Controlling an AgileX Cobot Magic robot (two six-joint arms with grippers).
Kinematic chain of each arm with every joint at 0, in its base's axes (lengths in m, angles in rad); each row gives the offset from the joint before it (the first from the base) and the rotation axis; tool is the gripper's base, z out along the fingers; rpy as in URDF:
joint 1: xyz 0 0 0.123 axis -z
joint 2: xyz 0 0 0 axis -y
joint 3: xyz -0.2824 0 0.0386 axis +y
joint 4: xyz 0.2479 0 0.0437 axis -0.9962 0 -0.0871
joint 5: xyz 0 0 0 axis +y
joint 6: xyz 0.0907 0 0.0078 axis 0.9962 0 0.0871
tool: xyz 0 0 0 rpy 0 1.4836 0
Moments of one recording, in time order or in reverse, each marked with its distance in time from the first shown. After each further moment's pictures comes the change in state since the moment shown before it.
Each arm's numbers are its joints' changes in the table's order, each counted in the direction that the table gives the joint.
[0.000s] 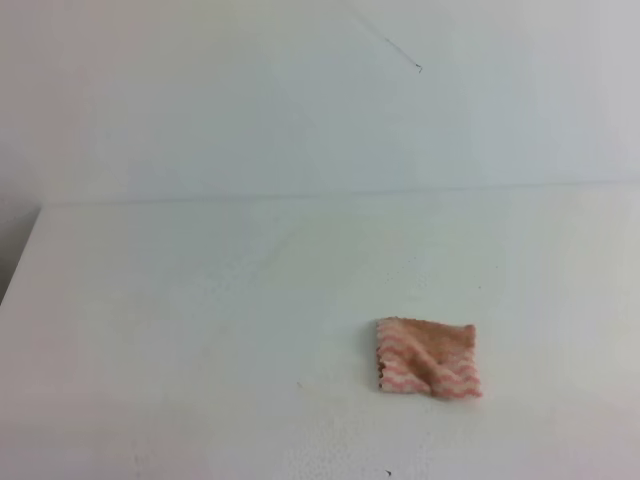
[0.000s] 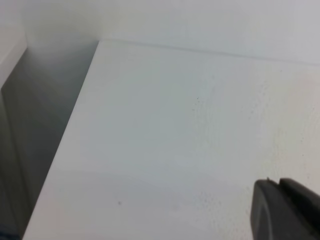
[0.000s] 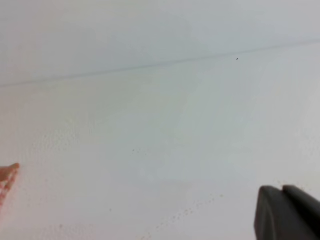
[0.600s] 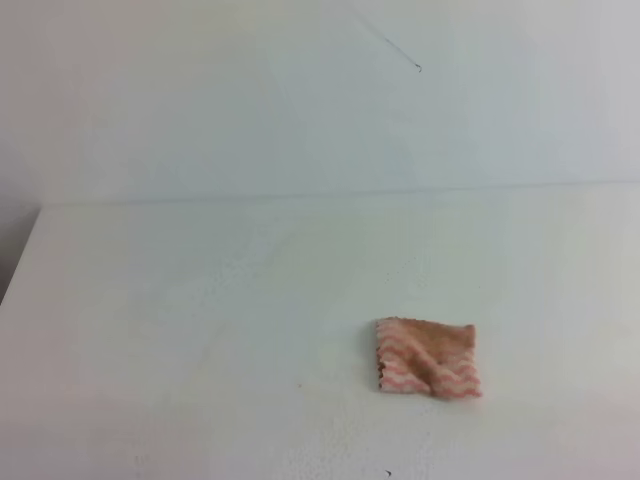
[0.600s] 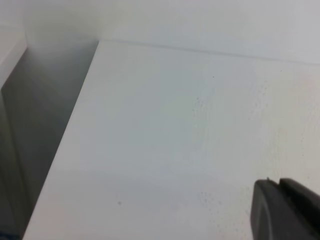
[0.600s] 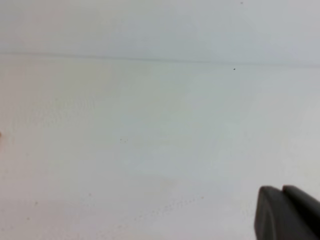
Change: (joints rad) left arm 0.000 0.000 0.003 -0.001 0.000 0.000; right arm 0.000 -0.002 0.000 0.000 -0.002 -0.162
